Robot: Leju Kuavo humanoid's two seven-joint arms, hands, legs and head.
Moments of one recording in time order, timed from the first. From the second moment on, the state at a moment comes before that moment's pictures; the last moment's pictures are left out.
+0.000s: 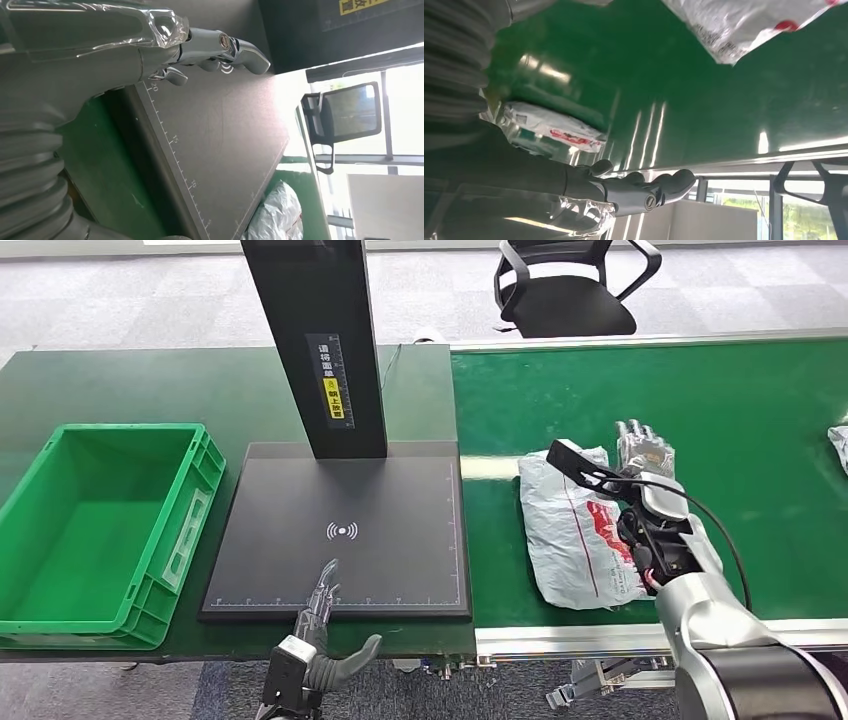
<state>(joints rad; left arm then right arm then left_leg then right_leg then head) -0.04 -0.25 -0.10 -0.90 -0.31 0.05 -0.66 -0.84 -0.16 0.22 -0.39 1.18 -0.04 0.15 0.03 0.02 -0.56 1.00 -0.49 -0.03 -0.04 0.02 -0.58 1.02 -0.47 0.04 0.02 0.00</state>
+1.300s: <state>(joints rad) -0.13 -0.25 -0.11 -0.79 -0.29 0.07 -0.67 -0.89 -0.10 0.03 -0.26 0.98 0.58 -0.02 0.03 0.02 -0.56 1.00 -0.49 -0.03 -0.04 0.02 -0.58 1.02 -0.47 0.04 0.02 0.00</state>
